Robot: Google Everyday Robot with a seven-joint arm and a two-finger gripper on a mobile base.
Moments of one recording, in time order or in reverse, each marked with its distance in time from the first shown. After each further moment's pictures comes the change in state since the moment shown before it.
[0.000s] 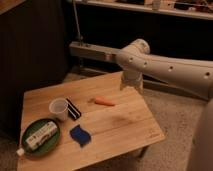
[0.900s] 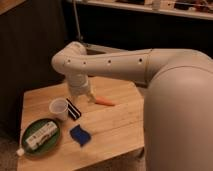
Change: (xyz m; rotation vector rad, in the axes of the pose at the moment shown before) arm 0.126 0.215 -0.041 -0.024 0.160 -0.475
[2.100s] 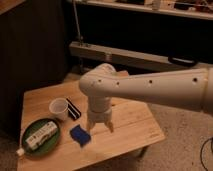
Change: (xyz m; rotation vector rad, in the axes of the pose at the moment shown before) arm 0.163 -0.016 0.007 -0.113 0.239 -0.013
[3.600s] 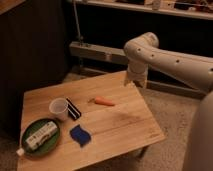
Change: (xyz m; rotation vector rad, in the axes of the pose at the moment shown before) arm -0.186 -0.251 -0.066 0.072 -0.374 0.401
